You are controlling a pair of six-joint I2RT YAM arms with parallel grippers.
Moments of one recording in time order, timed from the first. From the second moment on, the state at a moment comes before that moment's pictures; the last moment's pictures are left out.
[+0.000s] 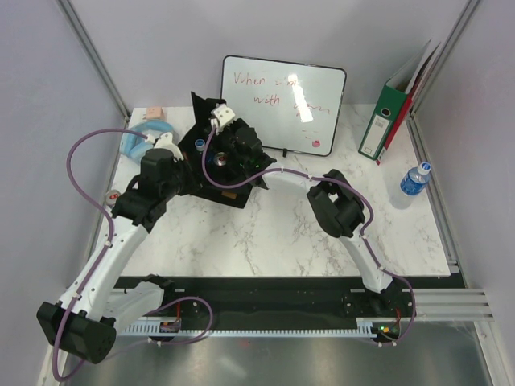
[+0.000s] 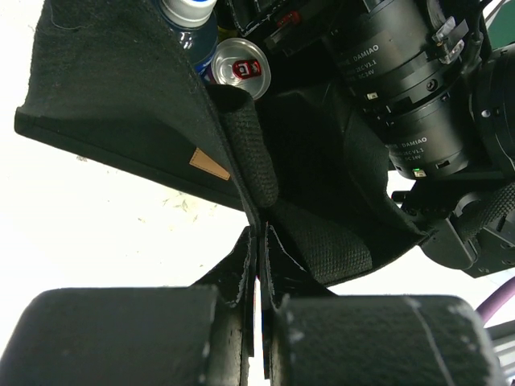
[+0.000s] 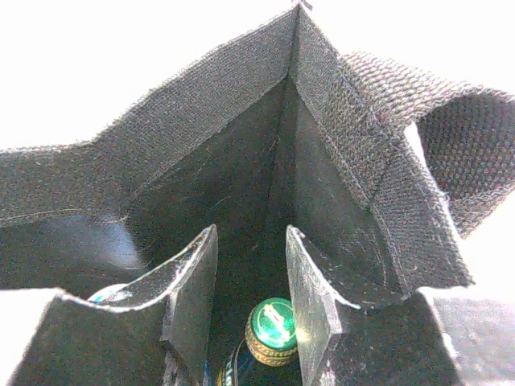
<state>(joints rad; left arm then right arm) -0.33 0.99 0.99 -0.53 -0.02 -0.54 0.80 2.34 1.83 0.67 0.03 -0.10</state>
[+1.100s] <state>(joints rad) -0.33 0.99 1.00 -0.53 -0.02 -0.54 0.80 1.57 1.75 -0.12 0.41 0.21</state>
